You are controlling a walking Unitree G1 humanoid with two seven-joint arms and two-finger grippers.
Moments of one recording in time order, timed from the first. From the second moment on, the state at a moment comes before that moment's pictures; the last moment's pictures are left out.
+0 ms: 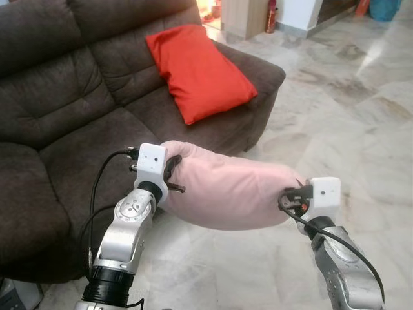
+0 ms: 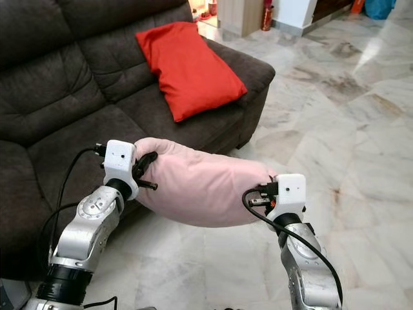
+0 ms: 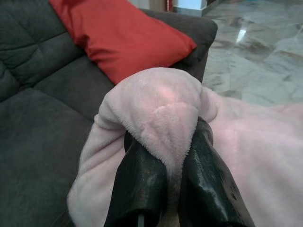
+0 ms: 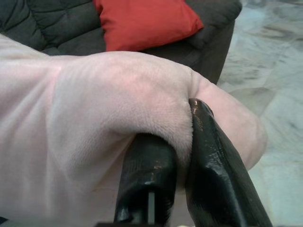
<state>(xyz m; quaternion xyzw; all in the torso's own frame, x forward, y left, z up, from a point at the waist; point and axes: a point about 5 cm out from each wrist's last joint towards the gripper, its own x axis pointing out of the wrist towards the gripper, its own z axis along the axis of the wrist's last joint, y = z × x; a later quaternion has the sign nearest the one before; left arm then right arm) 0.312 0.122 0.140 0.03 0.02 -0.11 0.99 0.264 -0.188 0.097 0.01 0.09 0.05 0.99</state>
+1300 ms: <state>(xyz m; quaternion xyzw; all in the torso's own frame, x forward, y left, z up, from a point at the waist) 0.295 0.120 0.131 0.04 0.01 -0.09 1.00 0.266 -0.173 0.107 0.02 0.05 0.02 1.00</state>
